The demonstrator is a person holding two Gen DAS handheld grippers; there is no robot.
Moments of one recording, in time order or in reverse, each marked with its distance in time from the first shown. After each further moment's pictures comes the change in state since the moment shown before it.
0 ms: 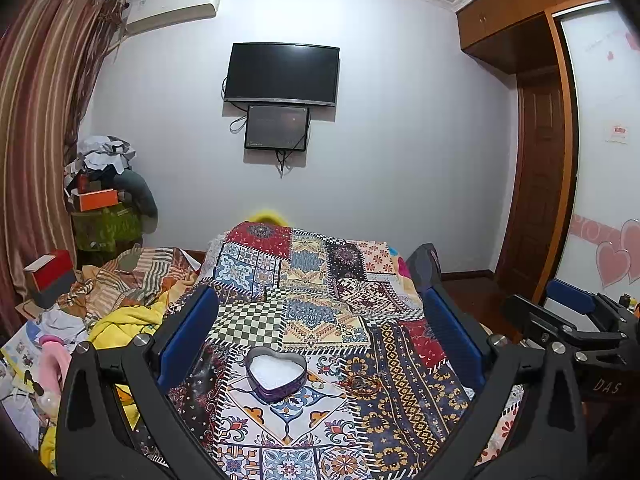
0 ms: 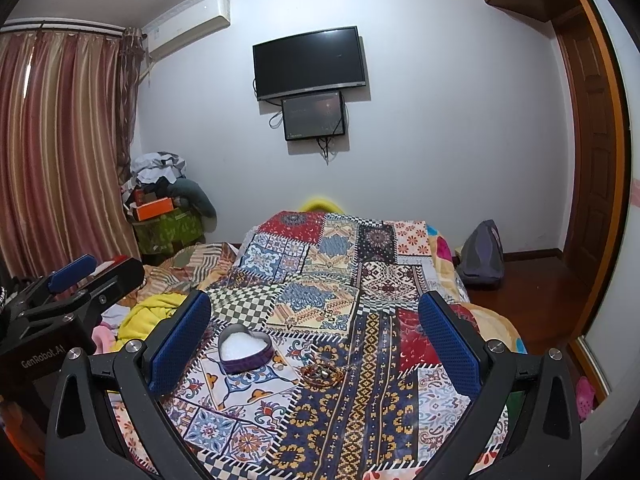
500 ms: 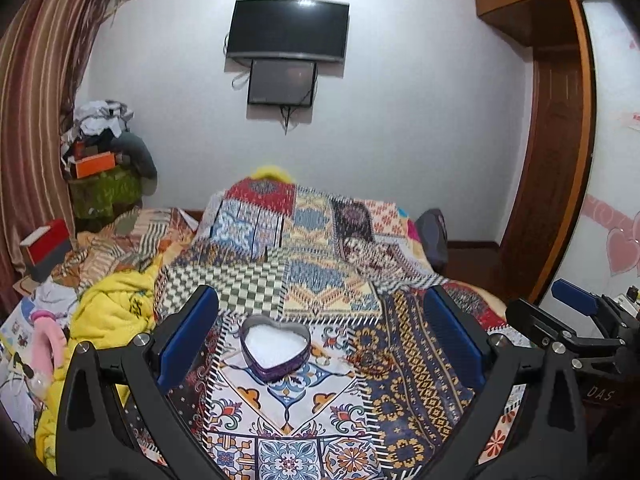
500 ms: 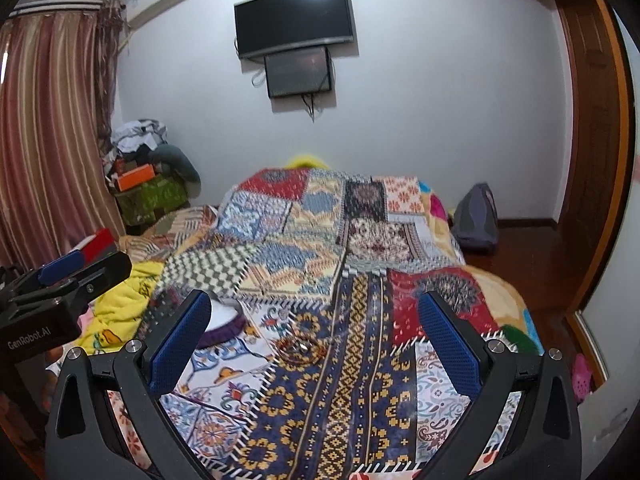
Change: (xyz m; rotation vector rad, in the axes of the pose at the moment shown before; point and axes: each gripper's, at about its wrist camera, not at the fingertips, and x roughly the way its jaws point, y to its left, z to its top) left arm 0.067 0.014 -0.022 -0.024 0.176 0.016; right arm 0.056 -0.027 -0.025 0.022 0.157 -0.035
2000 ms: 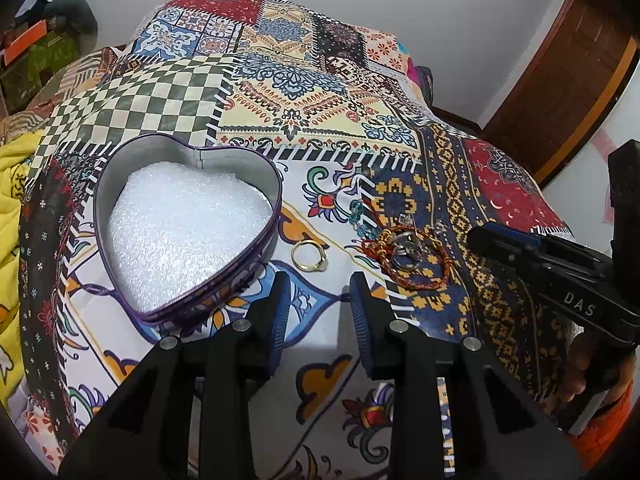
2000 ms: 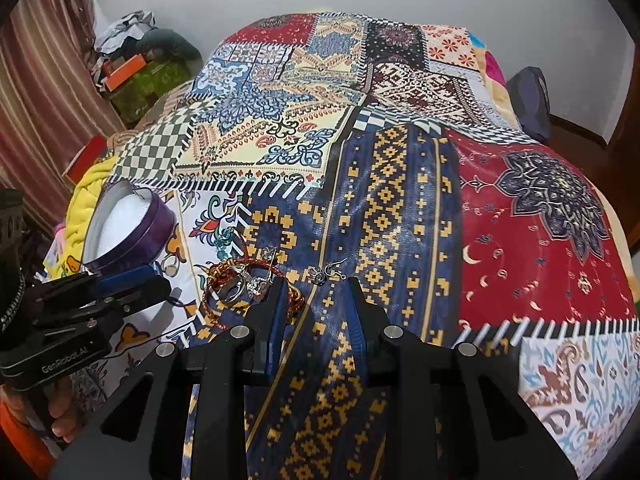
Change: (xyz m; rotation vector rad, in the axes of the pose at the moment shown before) left arm 0.211 0.013 -0.108 -0.066 0.583 -0.169; right arm 0.173 -0.040 -0.048 -0.003 0.504 0.129
